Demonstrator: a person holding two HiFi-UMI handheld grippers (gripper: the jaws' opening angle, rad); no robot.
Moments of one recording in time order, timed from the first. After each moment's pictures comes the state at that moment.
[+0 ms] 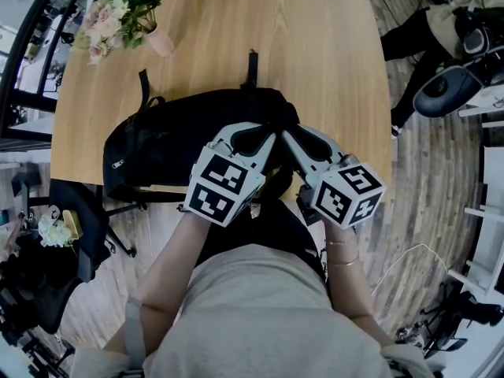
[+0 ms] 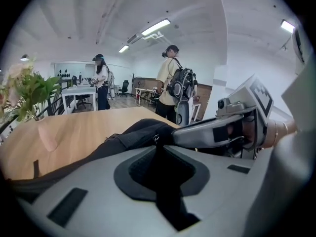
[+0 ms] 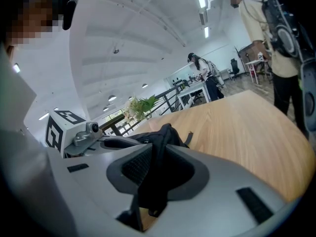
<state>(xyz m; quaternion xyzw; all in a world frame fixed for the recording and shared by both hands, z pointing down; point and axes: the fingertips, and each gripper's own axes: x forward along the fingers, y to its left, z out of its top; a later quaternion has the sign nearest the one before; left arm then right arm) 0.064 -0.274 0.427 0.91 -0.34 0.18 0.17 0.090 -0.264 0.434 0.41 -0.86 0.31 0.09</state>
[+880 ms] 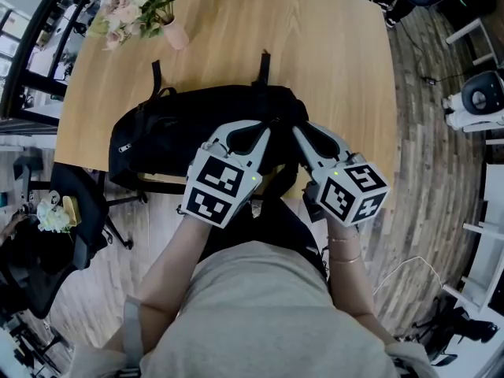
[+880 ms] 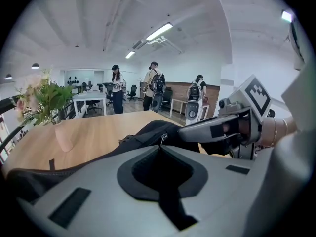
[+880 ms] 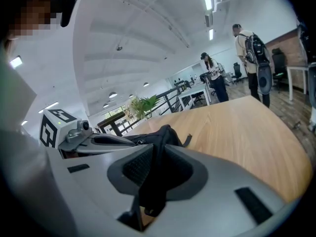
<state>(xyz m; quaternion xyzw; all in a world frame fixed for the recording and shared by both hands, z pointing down) 0.037 -0.267 0.415 0.89 -0.39 0.18 0.15 0.093 -0.264 0.430 0.41 -0.86 0.28 0.11</state>
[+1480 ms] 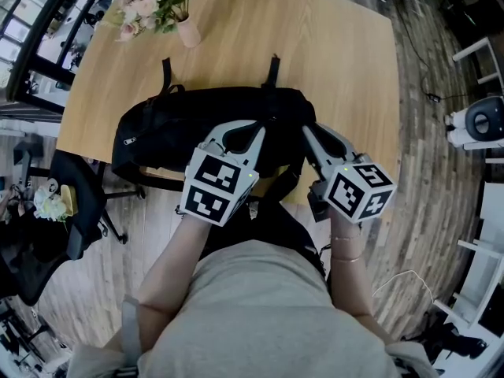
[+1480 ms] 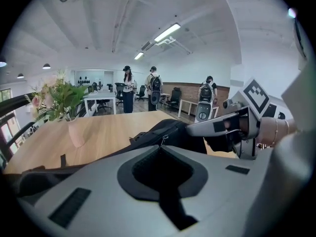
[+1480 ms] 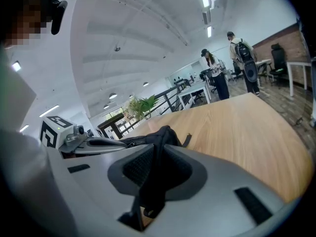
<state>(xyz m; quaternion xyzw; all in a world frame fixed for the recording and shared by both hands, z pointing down) 0.013 -0.269 0.415 0.86 -0.44 0.18 0.16 0.099 -0.275 0.432 0.40 -0.86 0.30 0.10</state>
